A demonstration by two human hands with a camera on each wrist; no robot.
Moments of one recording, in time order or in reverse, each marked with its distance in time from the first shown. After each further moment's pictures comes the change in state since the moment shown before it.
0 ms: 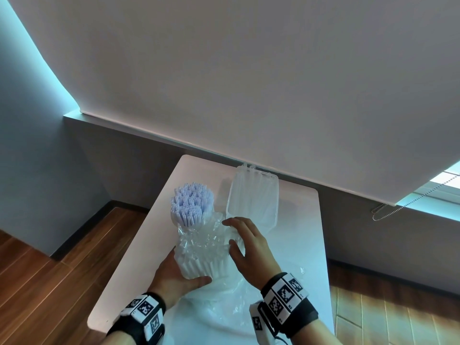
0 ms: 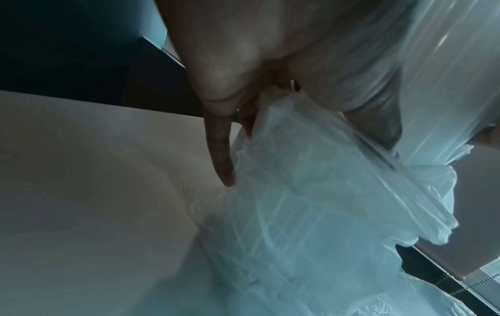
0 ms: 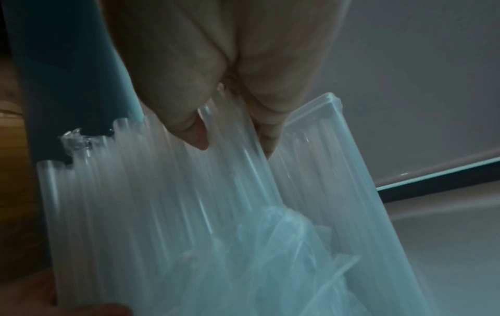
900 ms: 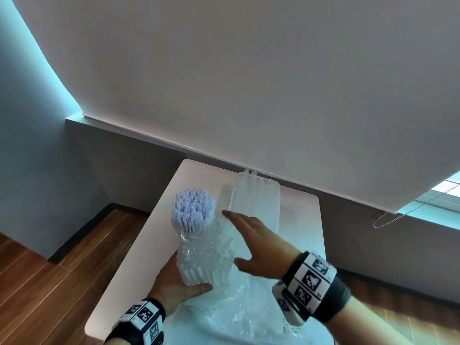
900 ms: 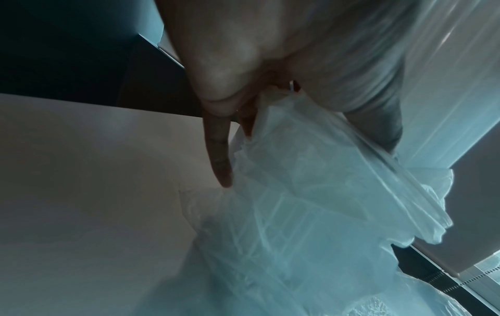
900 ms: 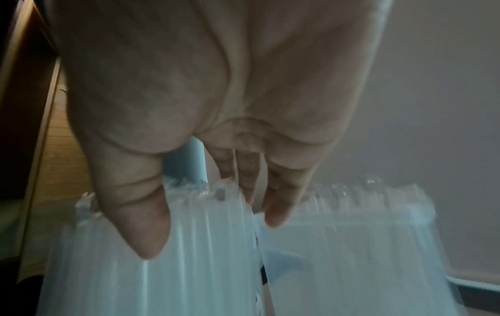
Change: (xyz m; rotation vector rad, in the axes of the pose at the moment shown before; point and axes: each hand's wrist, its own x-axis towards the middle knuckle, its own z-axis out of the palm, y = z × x) left_hand -0.002 0.006 -0.002 -0.010 -0.060 0.014; right_hand 0.037 -0.027 -0.055 -0.357 -0.542 -0.009
